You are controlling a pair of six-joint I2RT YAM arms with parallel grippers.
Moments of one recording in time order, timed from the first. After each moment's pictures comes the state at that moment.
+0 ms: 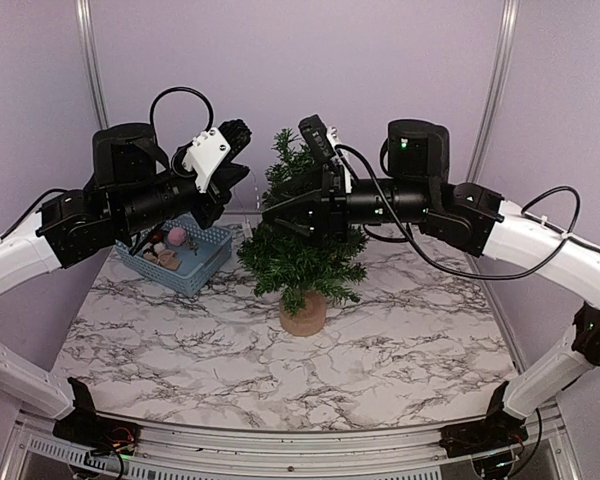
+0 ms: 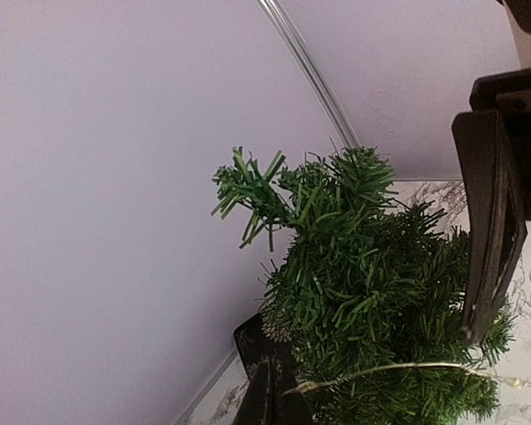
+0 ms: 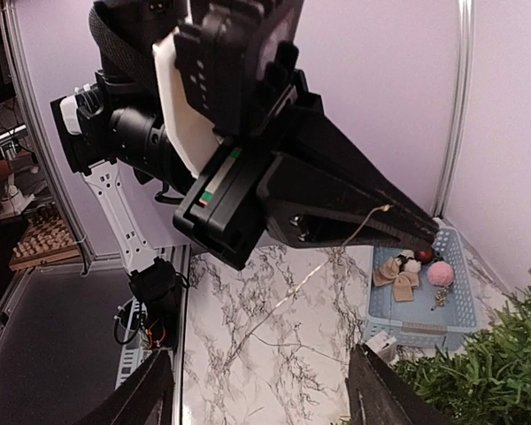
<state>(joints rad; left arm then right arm) -0.95 1.27 1.35 -0.21 -0.22 0.51 0.96 1.46 1.49 -0.15 -0.53 0.02</state>
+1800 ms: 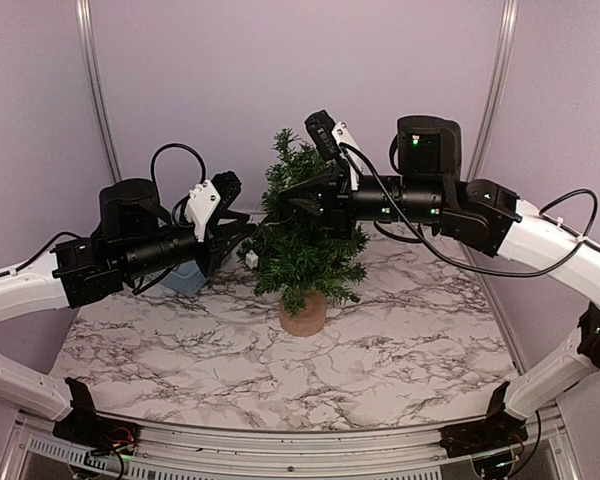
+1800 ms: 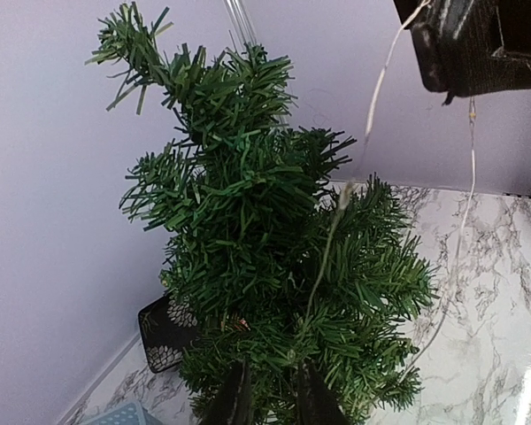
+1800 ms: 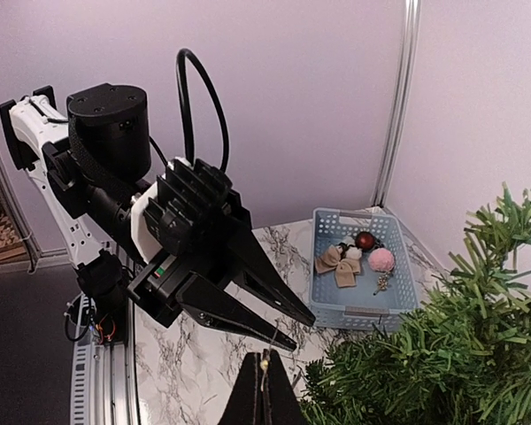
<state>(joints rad) -0.93 1.17 1.01 0.01 -0.04 0.31 0.99 1.42 1.51 -0.25 -0.32 -0.06</state>
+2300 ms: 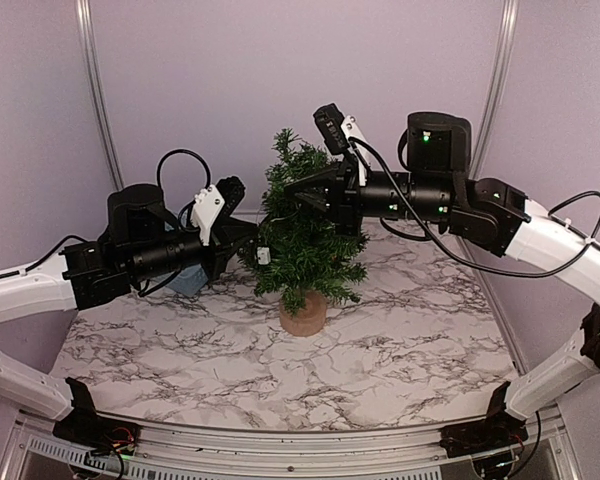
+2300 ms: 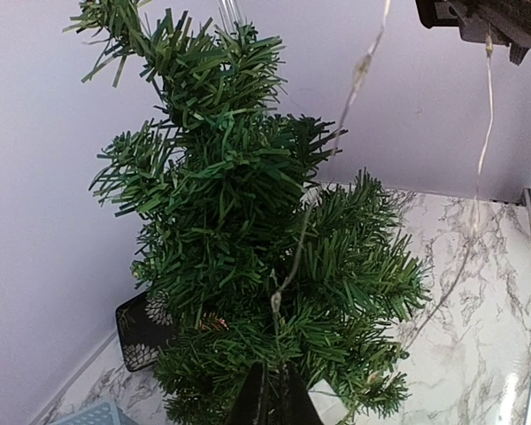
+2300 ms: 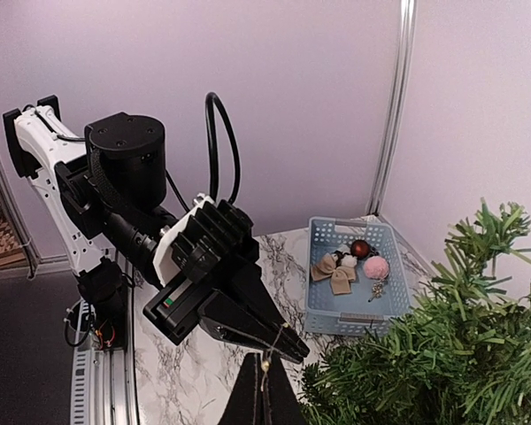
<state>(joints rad) -0.92 1.20 0.98 0.06 0.01 0.26 0.99 1.39 1.51 -0.25 -0.31 -0.06</state>
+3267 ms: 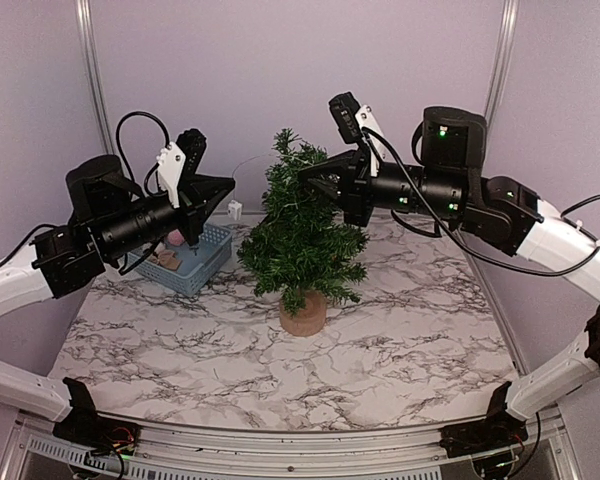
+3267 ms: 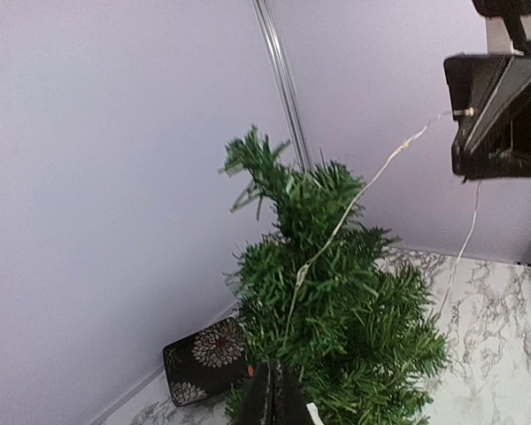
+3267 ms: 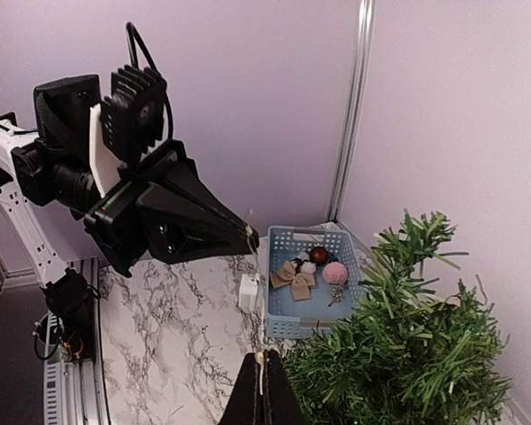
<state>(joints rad) -0.86 1.11 1.05 0.07 -0.01 0.24 0.98 1.36 1.51 -0.25 -0.21 -0.08</state>
